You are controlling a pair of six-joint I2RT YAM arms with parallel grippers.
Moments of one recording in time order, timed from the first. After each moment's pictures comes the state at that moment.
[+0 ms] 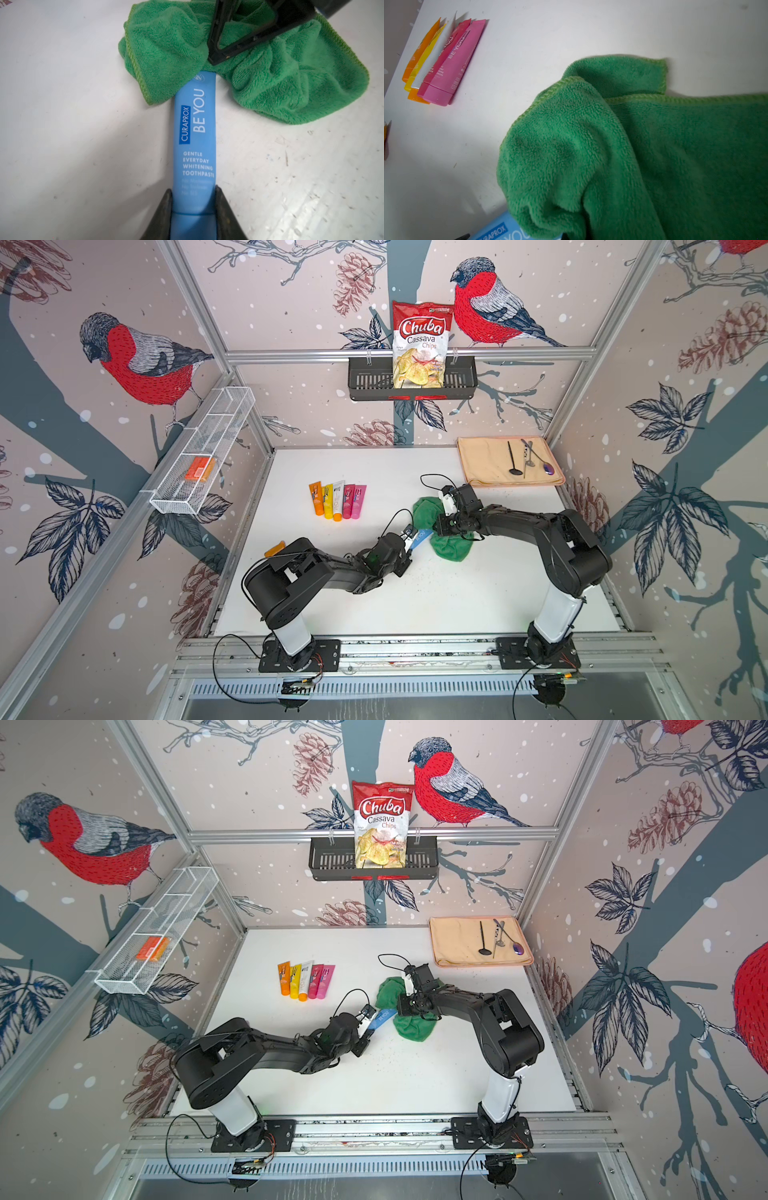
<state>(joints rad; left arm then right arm) -0.85 1.69 0.57 0.44 -0.13 0.01 0.52 1.81 0.99 -0.16 -0.30 0.28</state>
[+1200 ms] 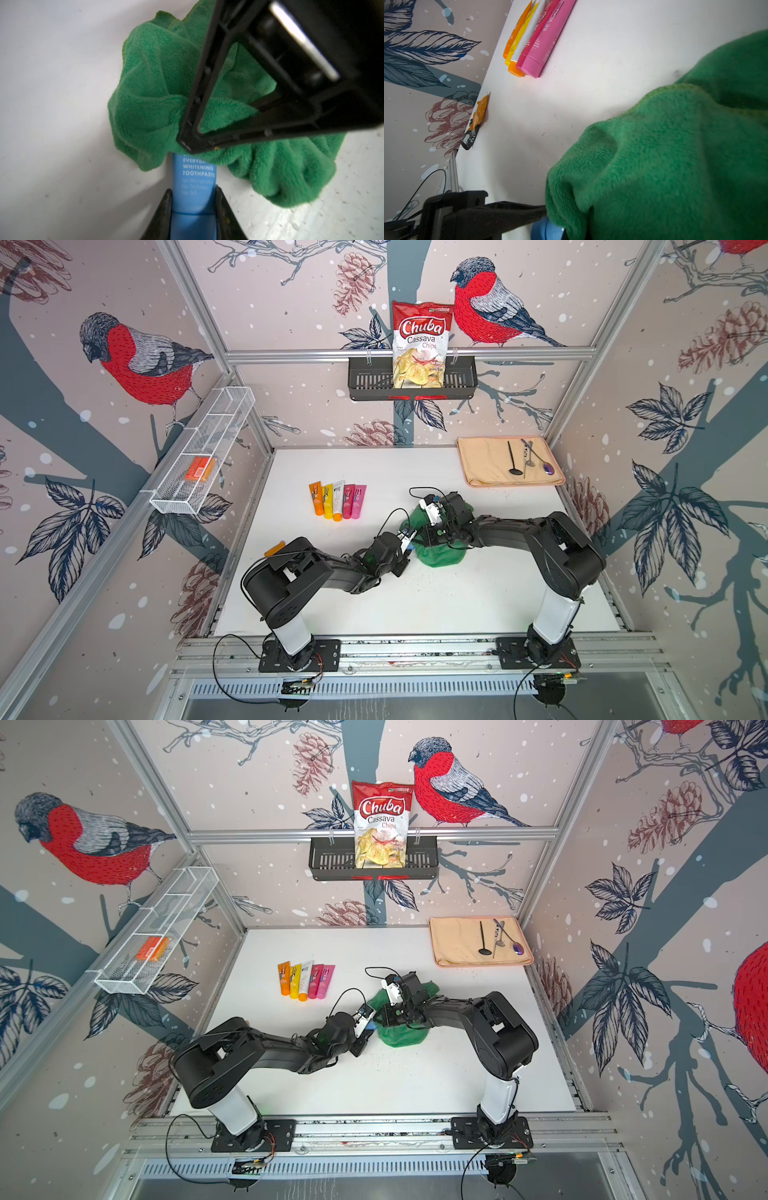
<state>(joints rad) -0.83 1.69 0.55 0.48 -0.08 -0.01 0.62 1.83 0.92 0.03 -0.54 0.36</state>
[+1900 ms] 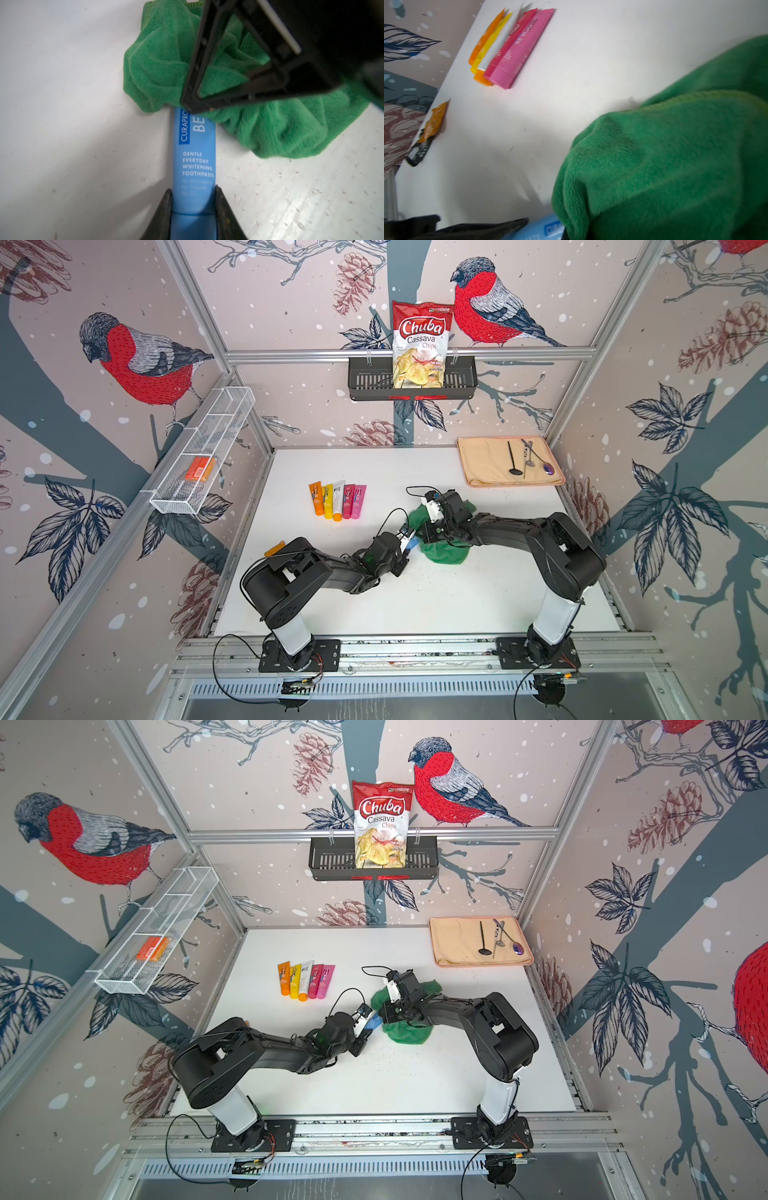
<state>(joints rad) -0.82 1.69 0.54 0.48 -0.08 -0.01 0.67 1.82 0.94 0.02 -0.42 0.34</state>
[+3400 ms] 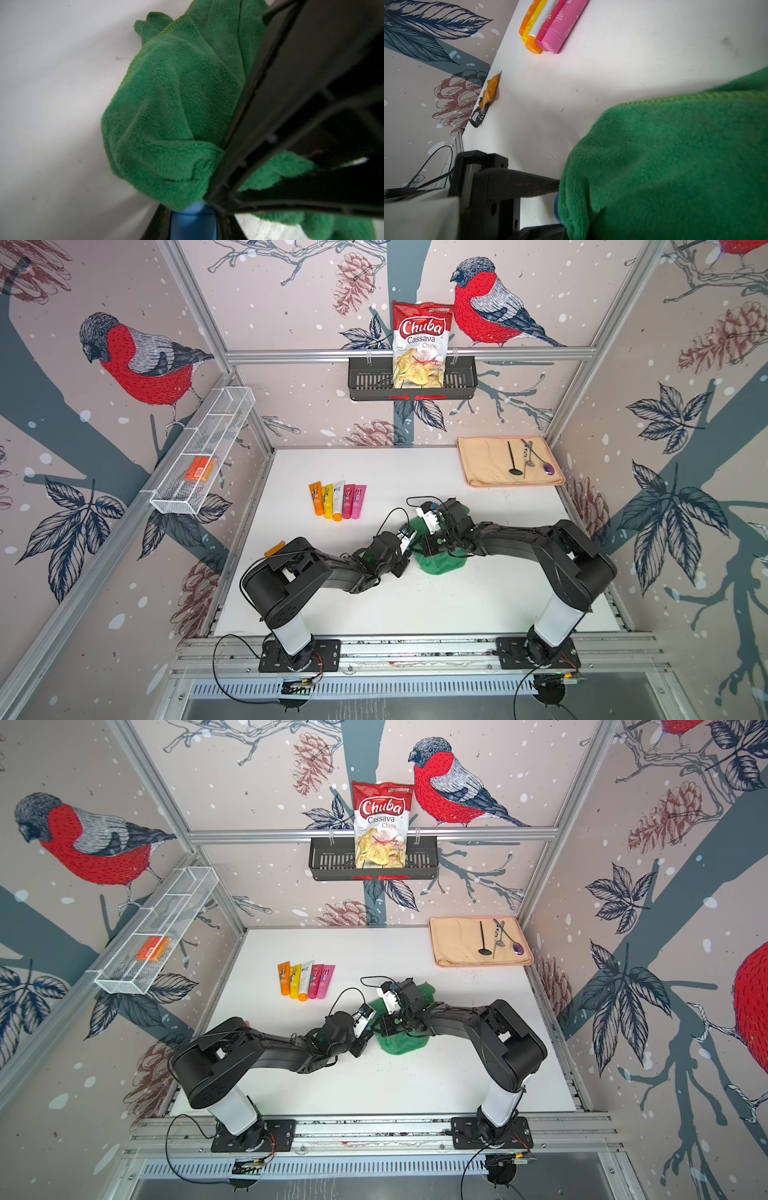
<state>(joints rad) -0.82 1.68 0.55 0.47 -0.03 -0.03 0.69 1.74 0.84 0.04 -0.58 0.35</state>
